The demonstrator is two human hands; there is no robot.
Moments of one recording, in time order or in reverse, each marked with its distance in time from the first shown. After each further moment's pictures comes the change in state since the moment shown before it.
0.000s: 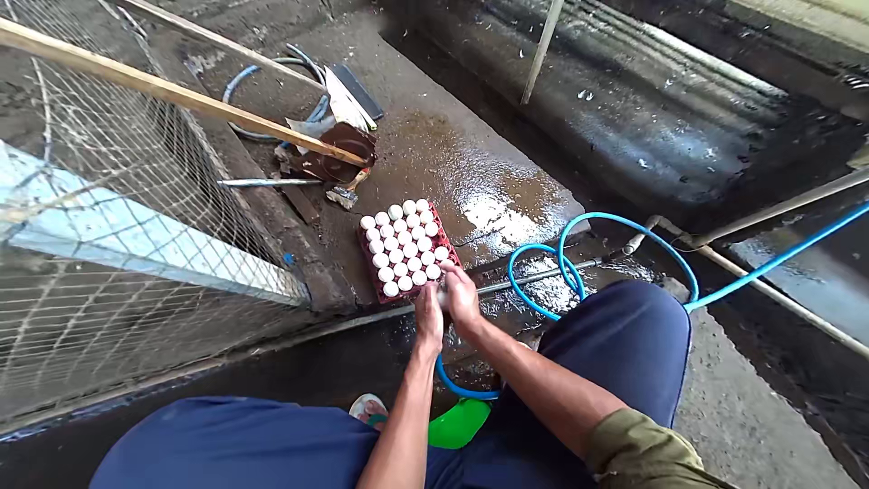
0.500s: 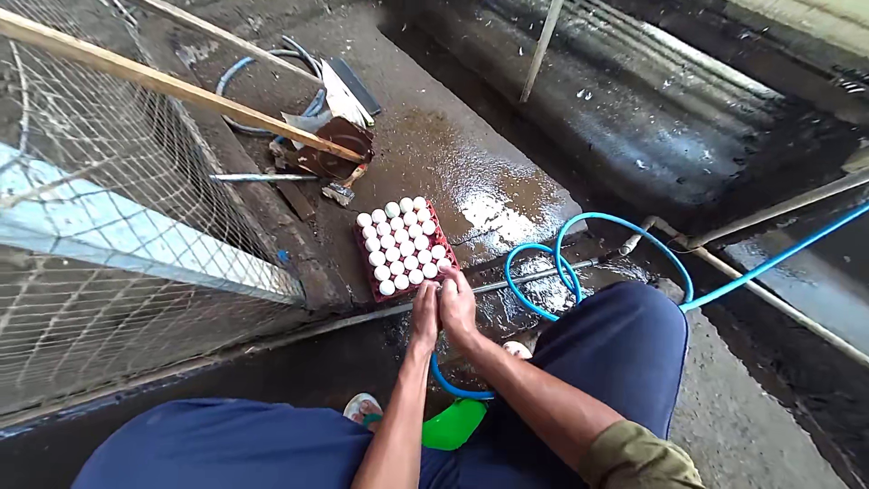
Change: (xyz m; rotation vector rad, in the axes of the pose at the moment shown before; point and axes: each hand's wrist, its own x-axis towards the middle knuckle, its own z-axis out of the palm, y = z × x) left_hand 0.002 0.000 -0.006 0.057 -0.090 0.114; right_hand -0.023 0.003 0.004 -0.095 0.078 -0.131
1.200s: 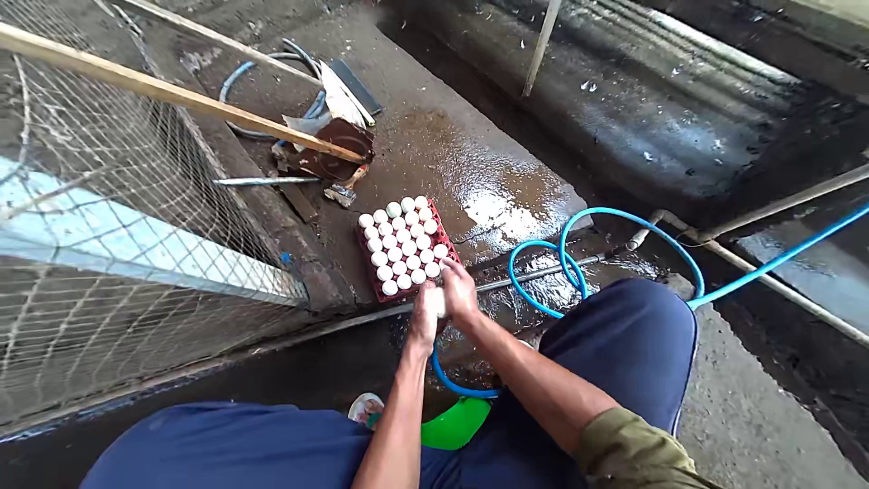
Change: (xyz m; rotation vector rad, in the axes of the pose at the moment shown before) left_hand -0.002 0.000 0.001 -0.068 0.014 -0.157; right_hand 0.027 0.004 0.000 0.049 -0.058 0.175
